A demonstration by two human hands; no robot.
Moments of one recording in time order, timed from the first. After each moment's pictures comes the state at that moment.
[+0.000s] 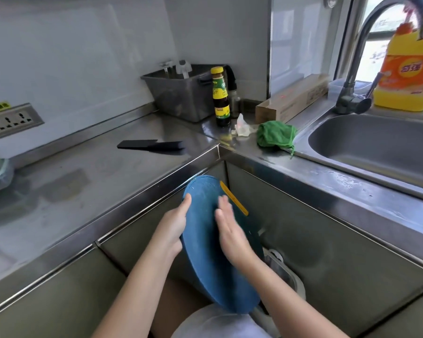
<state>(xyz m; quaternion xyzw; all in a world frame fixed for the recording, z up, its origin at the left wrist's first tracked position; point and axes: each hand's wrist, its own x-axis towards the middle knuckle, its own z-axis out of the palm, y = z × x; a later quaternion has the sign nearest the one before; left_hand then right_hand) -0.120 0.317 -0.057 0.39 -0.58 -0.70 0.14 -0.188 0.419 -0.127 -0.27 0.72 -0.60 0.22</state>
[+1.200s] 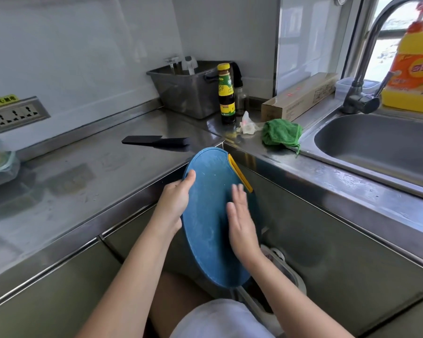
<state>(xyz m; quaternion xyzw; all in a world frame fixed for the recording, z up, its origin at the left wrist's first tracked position) -0.130 0.317 -0.016 0.33 -0.64 -0.66 0.20 -0.199 0.422 -0.137 -0.29 0.74 -0.61 0.10</state>
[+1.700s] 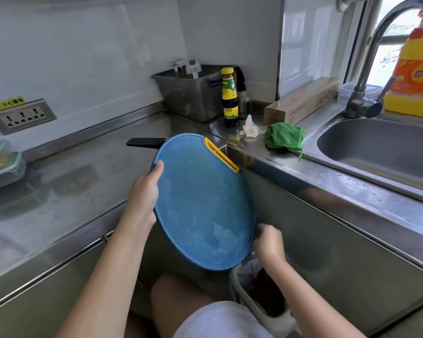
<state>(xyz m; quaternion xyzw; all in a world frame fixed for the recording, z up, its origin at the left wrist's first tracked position) -0.103 0.283 0.009 0.37 -0.59 -0.65 0.31 -0.223 0.453 -0.166 -0.11 0.89 -0.42 0.14</state>
